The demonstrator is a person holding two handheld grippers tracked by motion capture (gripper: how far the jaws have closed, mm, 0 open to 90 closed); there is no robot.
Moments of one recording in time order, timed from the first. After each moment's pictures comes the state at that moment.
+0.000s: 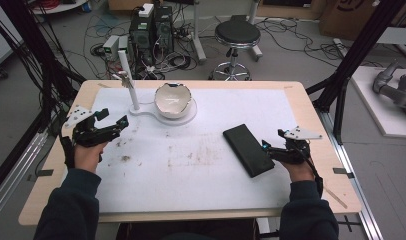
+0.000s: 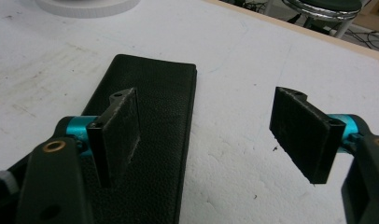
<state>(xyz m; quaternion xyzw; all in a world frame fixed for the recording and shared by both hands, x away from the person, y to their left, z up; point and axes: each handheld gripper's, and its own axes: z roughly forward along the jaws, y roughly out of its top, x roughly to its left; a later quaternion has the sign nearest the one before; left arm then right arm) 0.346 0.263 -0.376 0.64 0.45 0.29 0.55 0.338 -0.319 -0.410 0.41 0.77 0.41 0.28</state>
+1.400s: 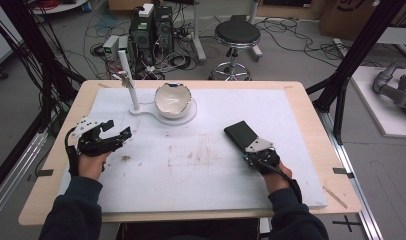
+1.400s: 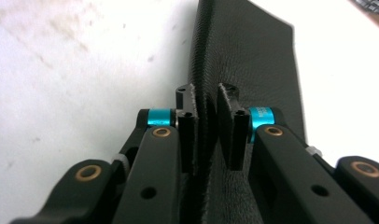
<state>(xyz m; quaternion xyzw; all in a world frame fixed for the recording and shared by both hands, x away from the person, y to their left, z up) 0.340 0.263 -0.407 0.66 0.46 0.26 0.54 0.324 -0.235 -0.429 0.34 0.85 0.26 0.30</state>
